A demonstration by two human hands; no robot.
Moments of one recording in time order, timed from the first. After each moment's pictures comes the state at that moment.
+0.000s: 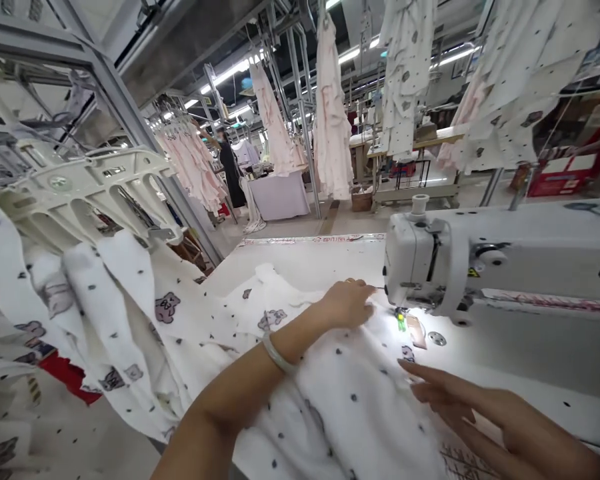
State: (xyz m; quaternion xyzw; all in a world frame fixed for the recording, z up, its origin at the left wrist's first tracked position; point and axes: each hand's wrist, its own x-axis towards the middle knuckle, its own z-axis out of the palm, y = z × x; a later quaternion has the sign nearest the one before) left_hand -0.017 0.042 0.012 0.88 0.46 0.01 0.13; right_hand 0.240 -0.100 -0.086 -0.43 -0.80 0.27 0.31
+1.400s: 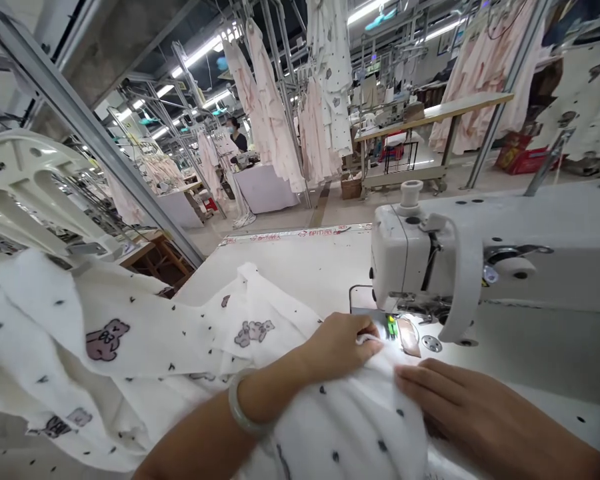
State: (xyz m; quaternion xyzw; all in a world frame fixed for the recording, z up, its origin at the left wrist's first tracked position) left_hand -0.009 0.000 -0.010 0.78 0.48 0.15 0.36; right_hand 0.221 -0.056 -0.054 -0.21 -0.91 -0.12 0.34
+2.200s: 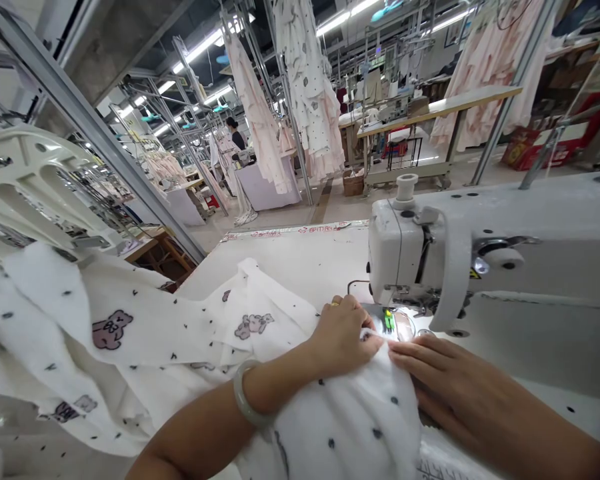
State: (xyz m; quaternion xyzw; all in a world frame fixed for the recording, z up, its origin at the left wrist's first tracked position) left_hand 0.007 -0.005 -0.010 0.81 0.53 0.09 0.23; right_hand 0.224 -0.048 -0.045 -0.25 -0.91 -0.11 0.32
